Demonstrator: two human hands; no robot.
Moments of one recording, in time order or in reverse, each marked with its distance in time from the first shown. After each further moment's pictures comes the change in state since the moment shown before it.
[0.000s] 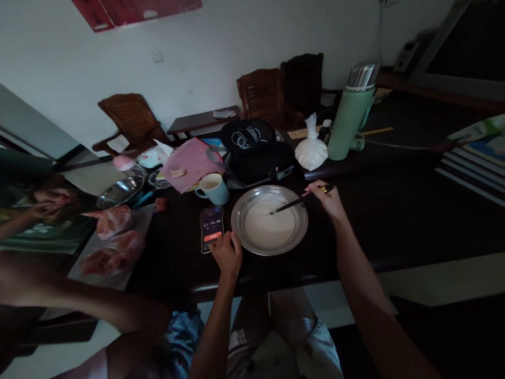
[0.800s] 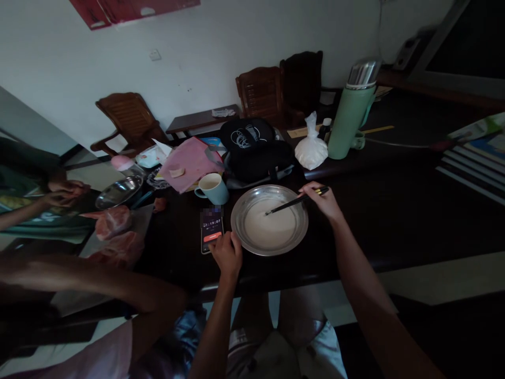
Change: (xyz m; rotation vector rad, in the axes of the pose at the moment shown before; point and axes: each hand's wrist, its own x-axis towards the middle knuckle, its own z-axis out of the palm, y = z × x) left_hand 0.000 0.000 0.000 -0.008 -0.001 -0.006; right_hand -0.002 -0.001 0.007 -0.024 -0.081 -0.044
